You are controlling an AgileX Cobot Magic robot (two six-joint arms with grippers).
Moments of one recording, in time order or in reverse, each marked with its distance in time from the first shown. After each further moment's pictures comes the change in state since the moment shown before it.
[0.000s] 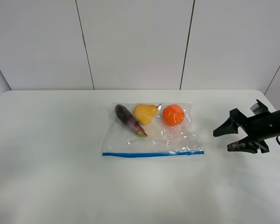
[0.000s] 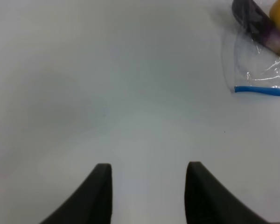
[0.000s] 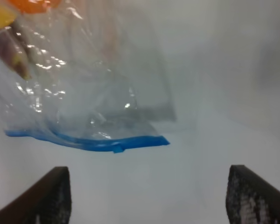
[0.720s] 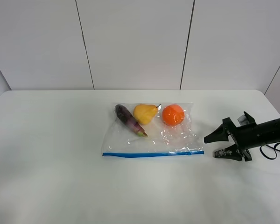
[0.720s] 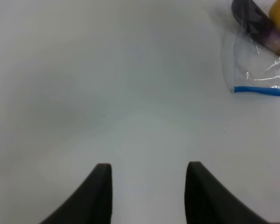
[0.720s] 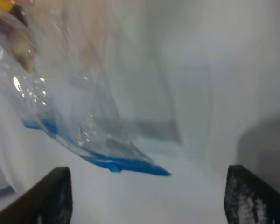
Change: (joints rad) left arm 0.000 0.000 0.000 -0.001 0.000 0.000; right arm 0.000 0.206 -0.040 0.158 0.079 -0.207
